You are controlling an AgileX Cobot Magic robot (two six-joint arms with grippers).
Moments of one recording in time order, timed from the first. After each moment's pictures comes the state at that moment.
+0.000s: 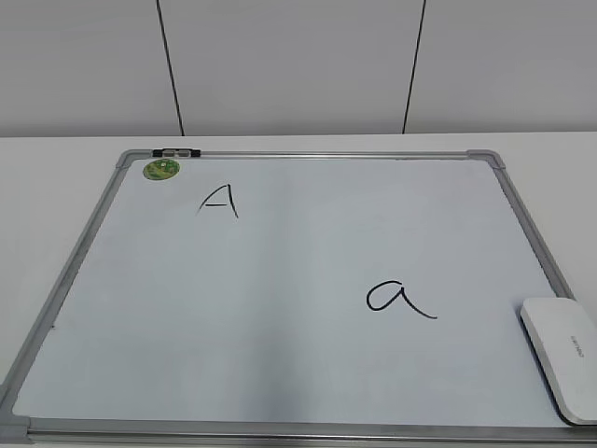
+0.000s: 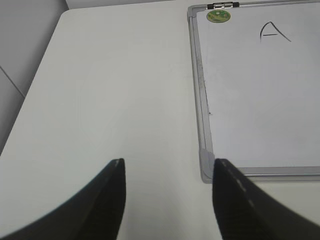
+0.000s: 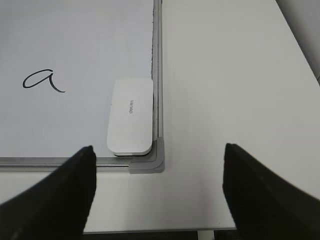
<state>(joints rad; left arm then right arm) 0.03 0.01 -0.51 0.00 1.10 0.04 -0.02 -0.02 -0.49 -0.03 1.14 -0.03</state>
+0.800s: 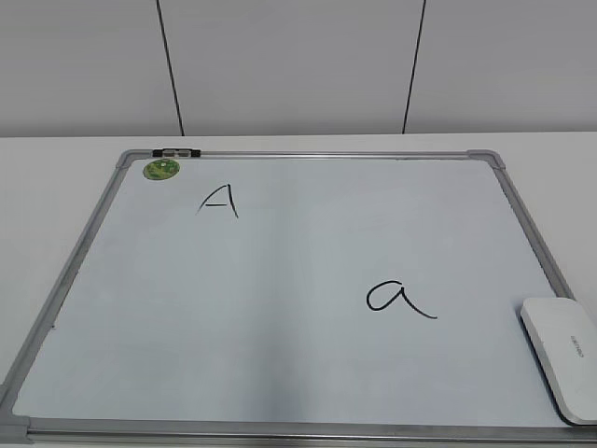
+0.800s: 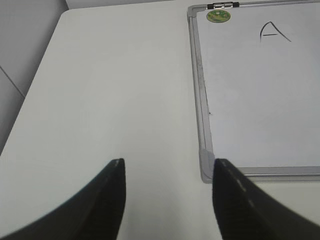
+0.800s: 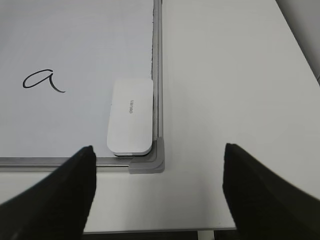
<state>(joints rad) 0.03 0.01 -0.51 0.00 1.10 0.04 -0.02 -0.02 -0.49 -0.03 1.14 -0.03</state>
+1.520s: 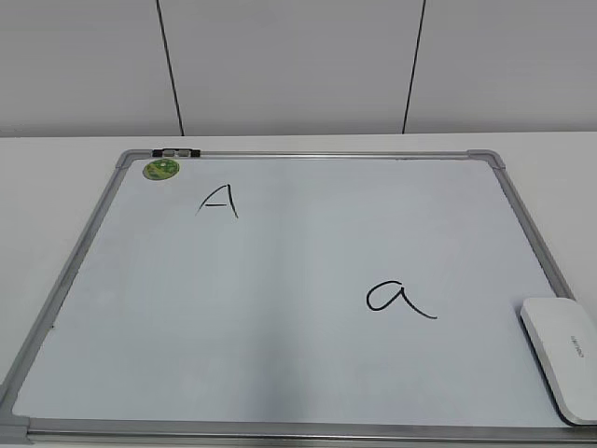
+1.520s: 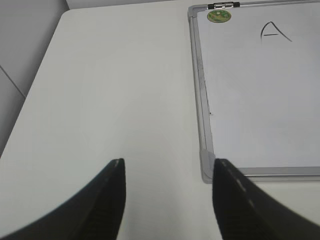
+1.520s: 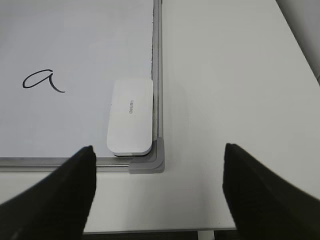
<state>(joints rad) 0.03 0.01 -0.51 0.01 1.10 0.04 -0.02 -0.02 -0.49 -0.03 1.14 -0.03</state>
